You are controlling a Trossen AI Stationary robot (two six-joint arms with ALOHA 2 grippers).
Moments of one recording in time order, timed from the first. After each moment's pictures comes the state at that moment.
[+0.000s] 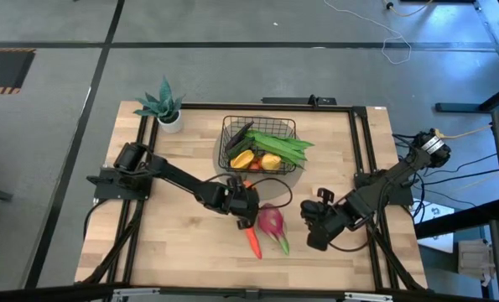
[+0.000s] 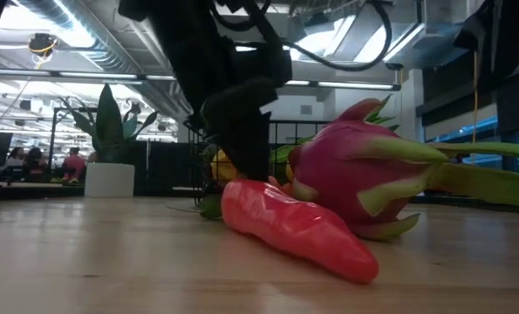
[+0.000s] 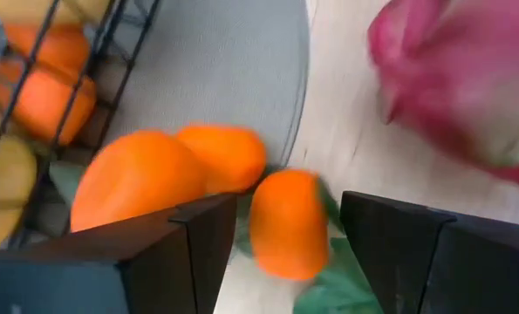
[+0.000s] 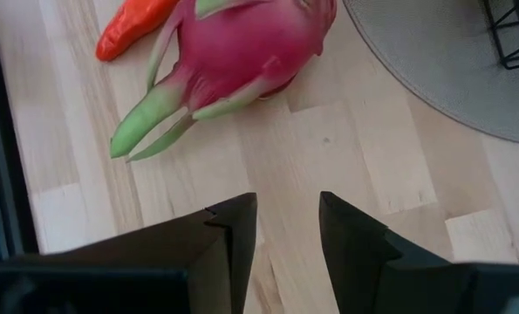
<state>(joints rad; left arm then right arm) -0.28 1.94 1.28 -0.37 -0.46 -0.44 0.64 1.46 1.11 -0.89 0.28 0.88</state>
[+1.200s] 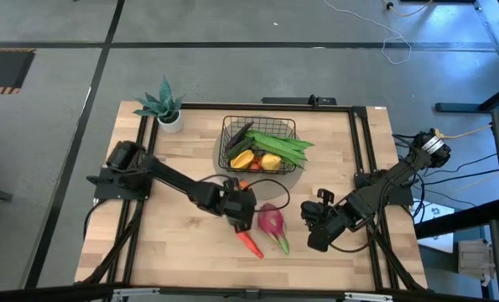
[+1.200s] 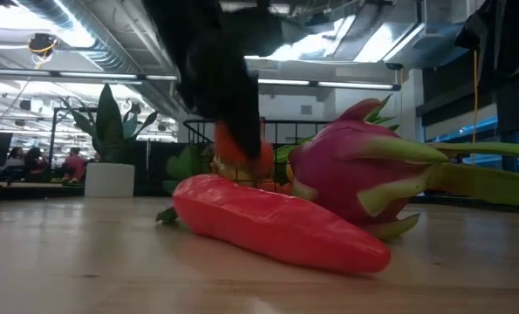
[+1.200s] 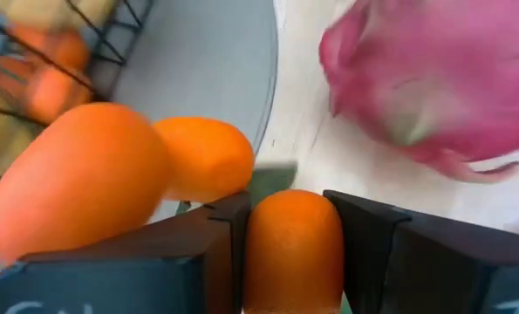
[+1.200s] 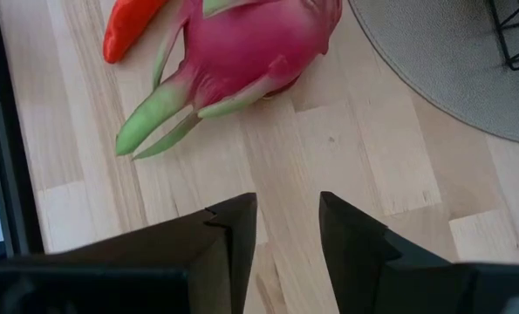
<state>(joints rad) -0.32 1.87 1.28 -0.42 -0.43 -0.49 0.65 1.46 1.11 -0.88 0.28 0.88</state>
